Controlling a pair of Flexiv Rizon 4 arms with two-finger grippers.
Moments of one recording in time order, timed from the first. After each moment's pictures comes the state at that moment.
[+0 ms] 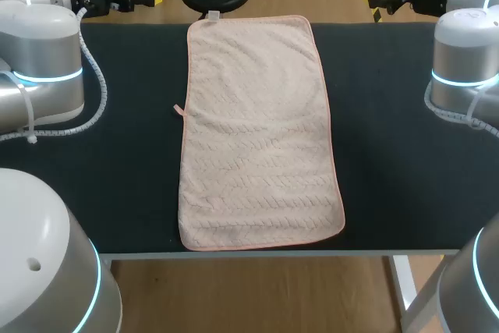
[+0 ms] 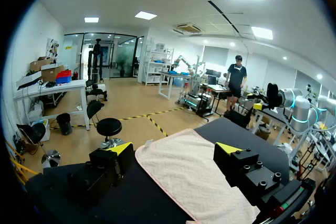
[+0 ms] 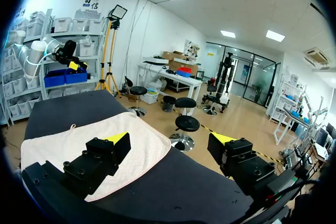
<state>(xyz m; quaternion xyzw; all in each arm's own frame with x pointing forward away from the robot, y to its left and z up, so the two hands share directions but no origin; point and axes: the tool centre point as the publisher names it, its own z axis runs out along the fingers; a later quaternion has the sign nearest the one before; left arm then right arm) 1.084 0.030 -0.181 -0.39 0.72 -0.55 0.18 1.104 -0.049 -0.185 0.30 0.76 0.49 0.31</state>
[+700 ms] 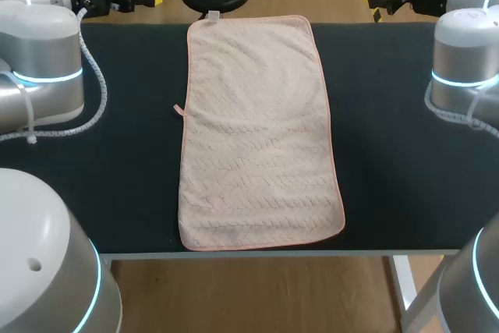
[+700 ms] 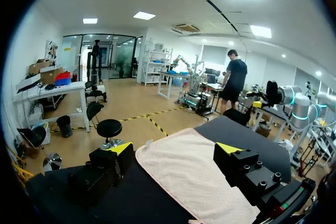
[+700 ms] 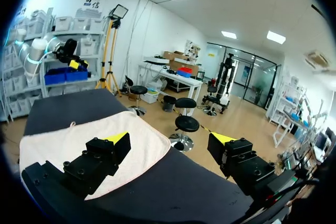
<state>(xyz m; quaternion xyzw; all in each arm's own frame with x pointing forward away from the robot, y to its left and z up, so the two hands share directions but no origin) 1.080 0.025 -0.185 -0.37 0.73 -0.54 0.18 1.102 -0.046 -0.187 0.28 0.77 0.48 0.32</state>
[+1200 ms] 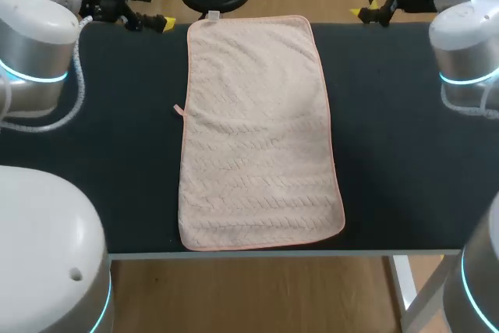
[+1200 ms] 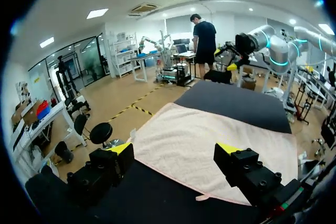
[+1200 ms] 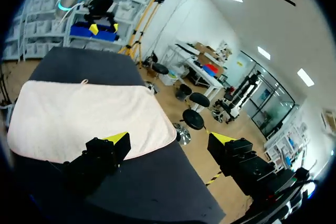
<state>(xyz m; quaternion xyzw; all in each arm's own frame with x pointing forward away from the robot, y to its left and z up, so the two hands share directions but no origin) 1.042 -0.002 -0.202 -0.21 0.85 -0.44 0.18 1.092 -0.020 -0.203 0.11 0.86 0.37 0.33</state>
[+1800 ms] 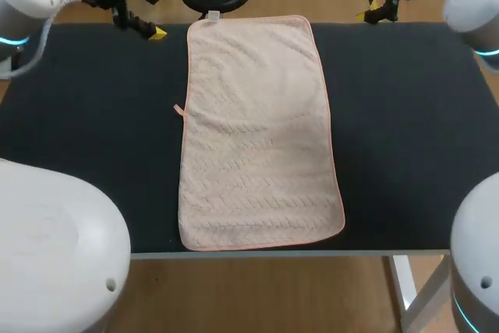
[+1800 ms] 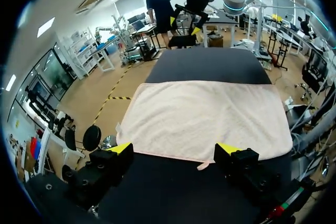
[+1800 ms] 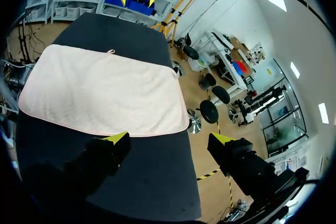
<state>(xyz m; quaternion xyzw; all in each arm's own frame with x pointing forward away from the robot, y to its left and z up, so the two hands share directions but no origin) 1.026 0.004 -0.200 -0.06 0.94 -0.32 0.13 1.086 -0.021 -0.202 0.00 0.92 0.27 0.28</state>
